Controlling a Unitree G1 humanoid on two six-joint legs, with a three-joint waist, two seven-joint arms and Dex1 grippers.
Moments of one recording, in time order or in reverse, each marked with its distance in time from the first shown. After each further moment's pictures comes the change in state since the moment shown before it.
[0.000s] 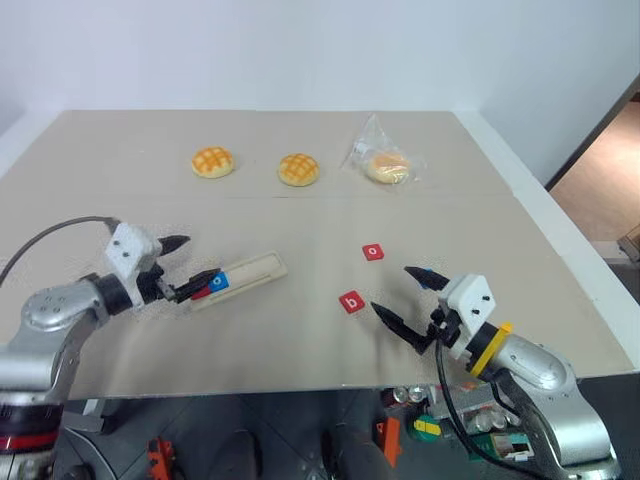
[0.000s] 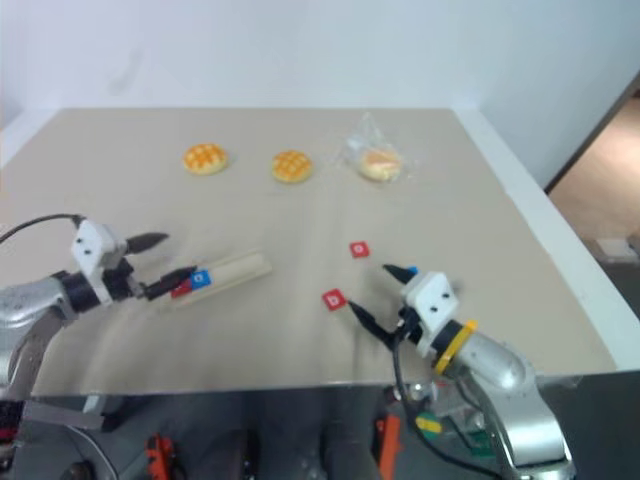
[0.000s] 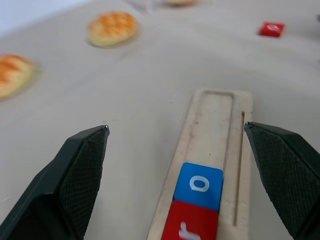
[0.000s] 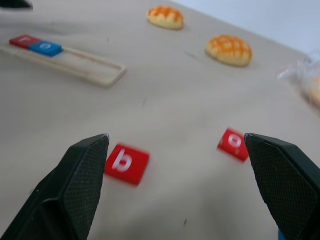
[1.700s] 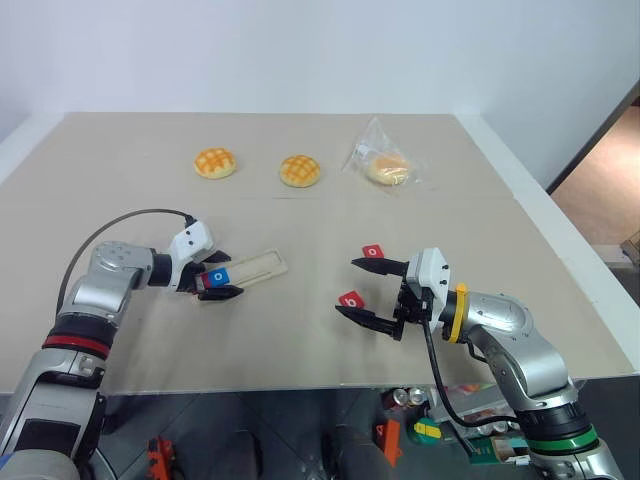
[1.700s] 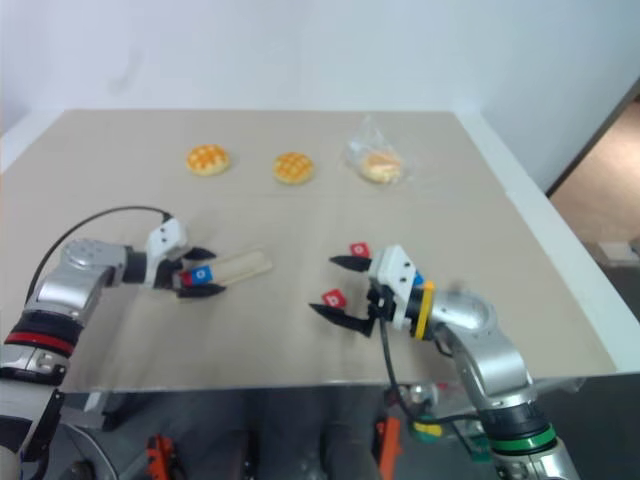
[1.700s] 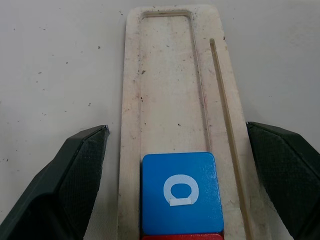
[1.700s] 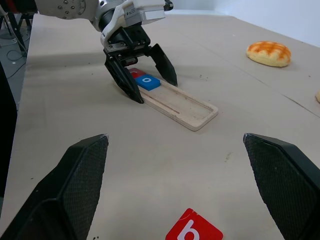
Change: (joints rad) left arm -0.330 -0.067 -0.269 0.478 0.316 -0.117 -0.223; right arm -0.248 -0.034 0.137 0.230 0.110 -0.020 0.330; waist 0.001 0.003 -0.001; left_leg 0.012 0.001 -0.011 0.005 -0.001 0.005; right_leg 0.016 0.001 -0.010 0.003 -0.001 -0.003
